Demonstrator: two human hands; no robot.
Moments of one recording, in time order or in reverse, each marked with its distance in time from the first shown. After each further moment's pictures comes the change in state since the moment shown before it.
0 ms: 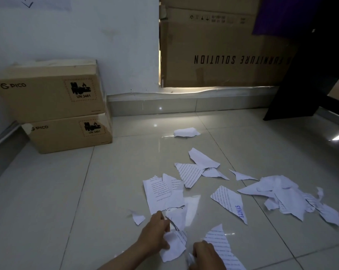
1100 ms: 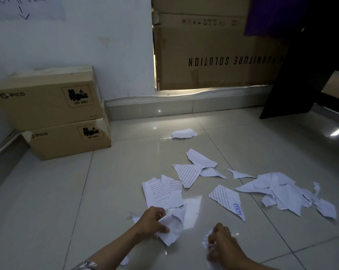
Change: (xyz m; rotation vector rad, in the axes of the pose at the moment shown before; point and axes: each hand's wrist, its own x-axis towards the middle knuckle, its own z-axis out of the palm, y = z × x) left_hand -0.004 0.010 -0.041 -0.475 -0.015 -0.087; right_hand -0.009 0.049 -0.020 -0.033 0.441 -0.313
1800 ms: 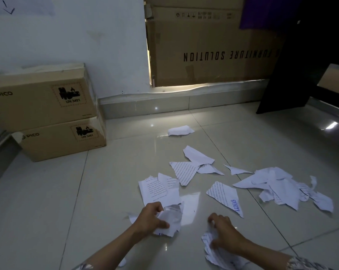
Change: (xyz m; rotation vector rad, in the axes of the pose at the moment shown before) left_hand 0.006 0.001 0.004 -0.093 0.081 -0.004; right_hand 0.027 0.019 -0.020 0.099 -0.354 0.250
